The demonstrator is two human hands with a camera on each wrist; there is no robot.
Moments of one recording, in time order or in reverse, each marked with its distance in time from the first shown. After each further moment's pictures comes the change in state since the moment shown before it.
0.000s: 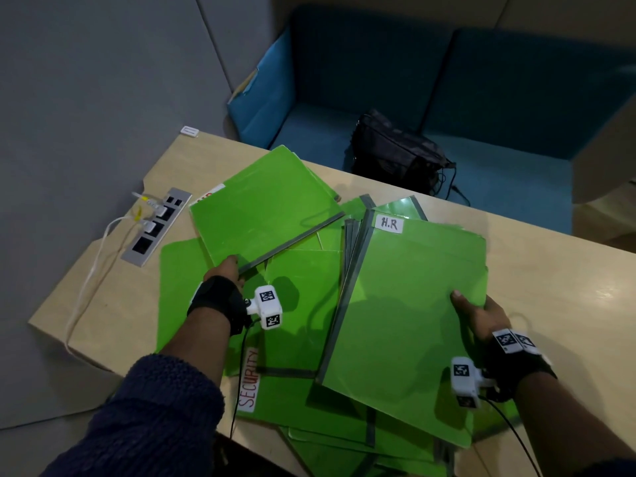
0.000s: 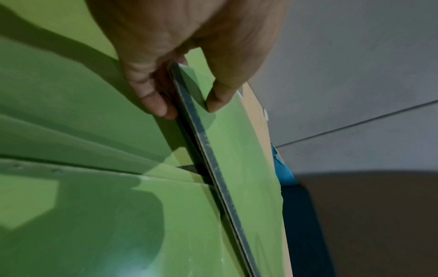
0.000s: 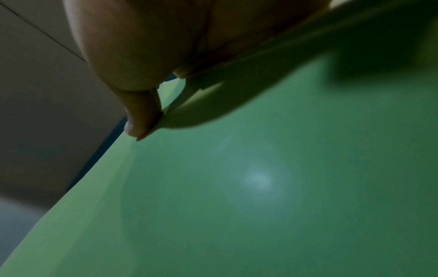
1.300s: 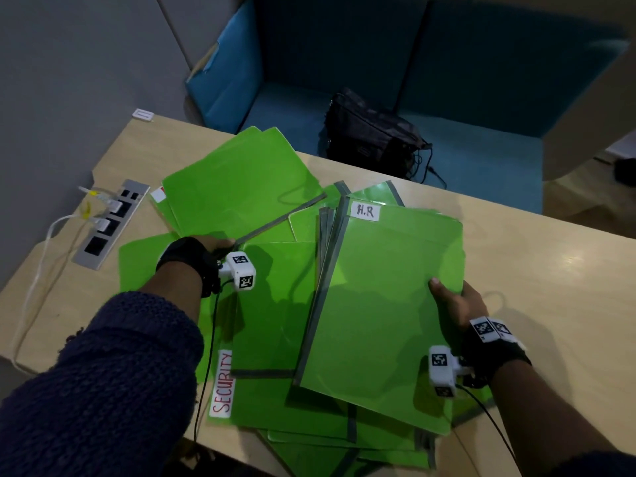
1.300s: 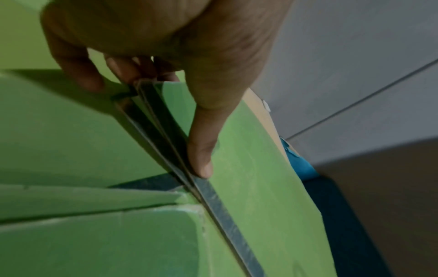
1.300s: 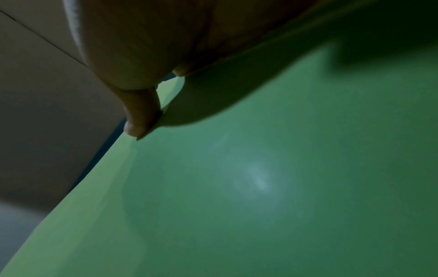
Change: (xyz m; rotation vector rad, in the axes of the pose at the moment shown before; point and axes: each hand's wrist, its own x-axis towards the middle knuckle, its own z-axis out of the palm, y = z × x) left_hand 0.023 0.046 0.025 0.678 -0.301 -0.054; right_hand 0.001 0.005 0.003 -0.088 0.004 -0.061
